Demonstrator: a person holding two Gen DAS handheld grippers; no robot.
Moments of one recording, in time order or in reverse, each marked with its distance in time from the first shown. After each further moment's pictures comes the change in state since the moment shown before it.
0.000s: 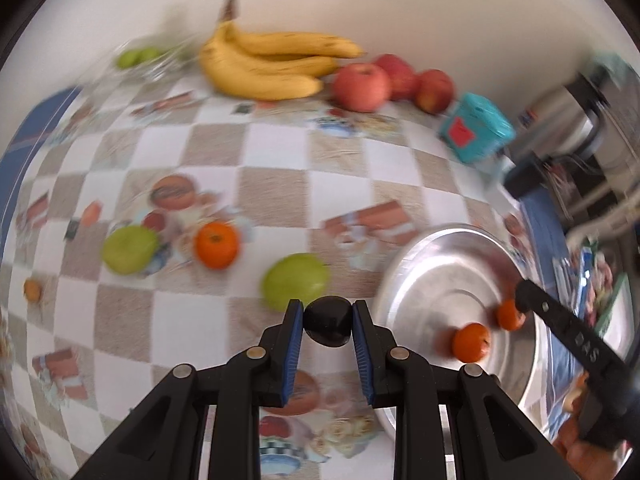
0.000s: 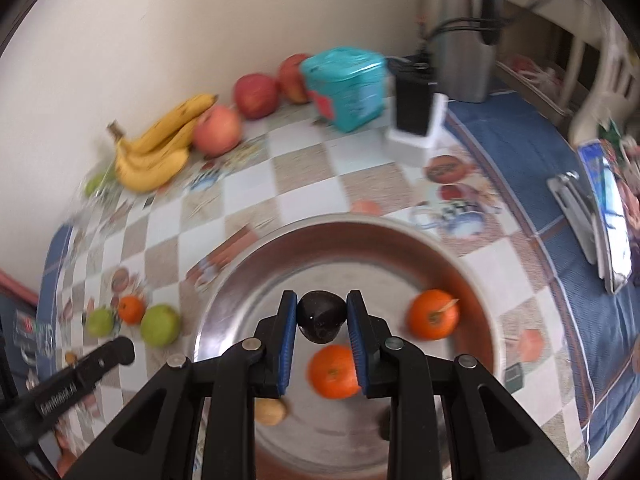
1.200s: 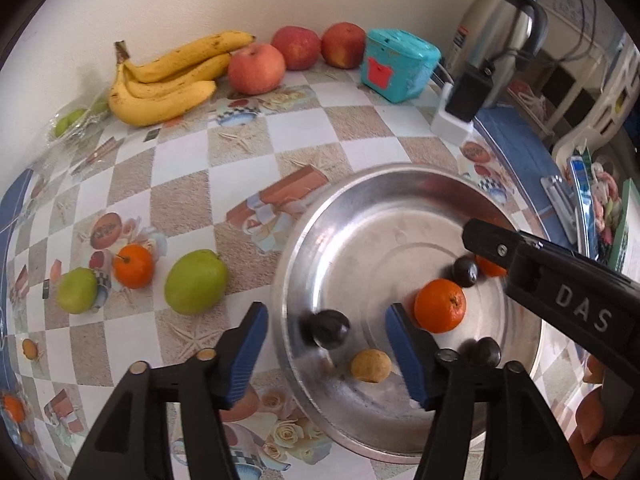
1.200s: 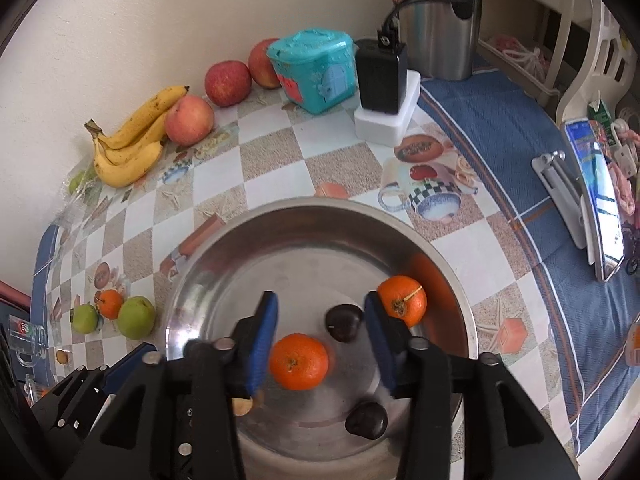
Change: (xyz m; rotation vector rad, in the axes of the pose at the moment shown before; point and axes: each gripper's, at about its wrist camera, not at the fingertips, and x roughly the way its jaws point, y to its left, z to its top) left arm 0.025 -0.071 -0.023 0.244 0.033 0.046; right arm 0.006 -0.014 0.000 0.011 0.065 -0.036
